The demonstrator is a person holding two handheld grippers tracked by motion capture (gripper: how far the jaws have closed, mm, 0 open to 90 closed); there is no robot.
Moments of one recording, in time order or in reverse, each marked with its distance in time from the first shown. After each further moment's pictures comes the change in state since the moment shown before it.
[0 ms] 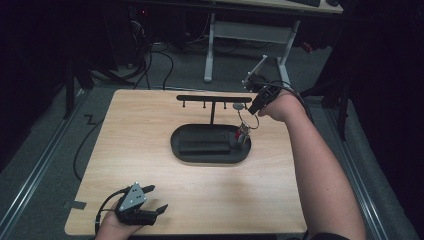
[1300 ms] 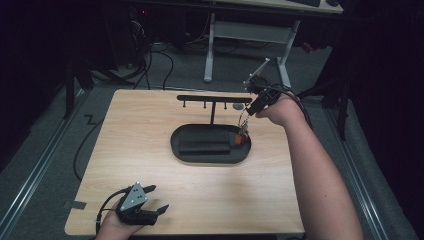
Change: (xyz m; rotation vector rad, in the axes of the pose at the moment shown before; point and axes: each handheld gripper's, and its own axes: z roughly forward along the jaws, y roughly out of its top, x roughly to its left) left arm -0.001 0.001 0.003 0.001 -0.011 0.009; right arm 0.004 -0.009 0.006 -0.057 -0.056 0.040
